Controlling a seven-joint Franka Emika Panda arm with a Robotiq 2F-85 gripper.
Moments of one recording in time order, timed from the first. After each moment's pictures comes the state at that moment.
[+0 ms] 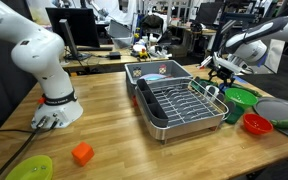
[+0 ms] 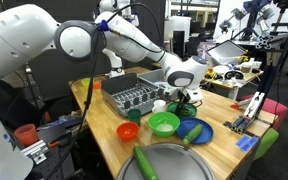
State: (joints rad) arm -0.17 1.10 -0.05 -1.11 0.45 2.17 0.65
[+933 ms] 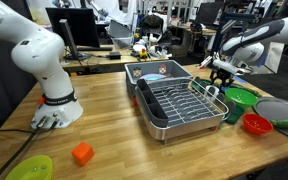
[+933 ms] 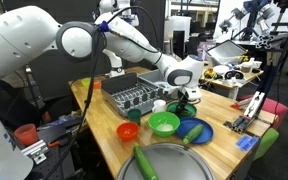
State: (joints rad) arm -0.14 1.11 -0.07 -1.10 0.34 2.19 0.80
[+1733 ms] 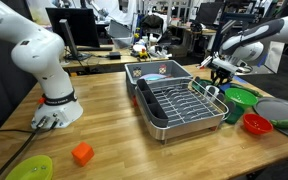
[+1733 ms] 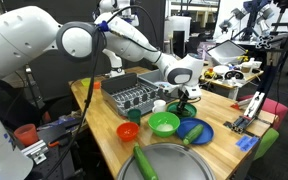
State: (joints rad) arm -0.13 1.11 -0.07 -1.08 0.34 2.19 0.80
